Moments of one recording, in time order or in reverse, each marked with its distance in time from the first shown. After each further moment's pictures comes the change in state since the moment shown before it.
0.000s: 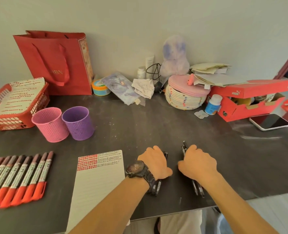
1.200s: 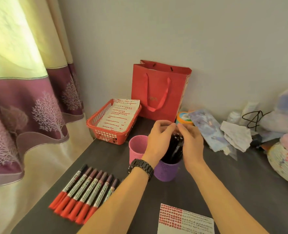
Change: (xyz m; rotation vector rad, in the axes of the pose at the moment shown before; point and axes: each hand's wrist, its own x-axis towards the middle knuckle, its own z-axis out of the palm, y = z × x) left_hand 0.058 -0.275 -0.126 -1.531 0.728 -0.028; right_hand 0.031 -0.348 -0.064 1.636 -0.010 -0.617
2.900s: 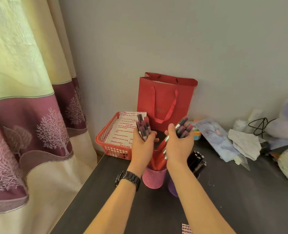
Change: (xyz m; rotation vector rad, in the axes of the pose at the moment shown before) left_hand 0.031 0.002 -0.087 -0.102 0.181 0.072; right_hand -0.010 -0.016 0.113 0.049 0.321 -0.049
